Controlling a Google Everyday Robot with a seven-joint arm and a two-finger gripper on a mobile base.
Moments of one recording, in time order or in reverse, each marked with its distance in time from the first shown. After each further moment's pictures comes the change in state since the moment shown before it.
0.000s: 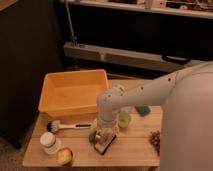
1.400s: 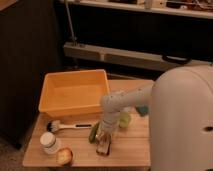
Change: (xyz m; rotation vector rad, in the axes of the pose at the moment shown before) arm 0.007 -0.013 0.043 -0.034 0.155 0.028
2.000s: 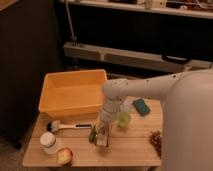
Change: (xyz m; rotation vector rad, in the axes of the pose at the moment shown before) arm 0.003 0.023 -0.077 -0.083 0.019 -0.088
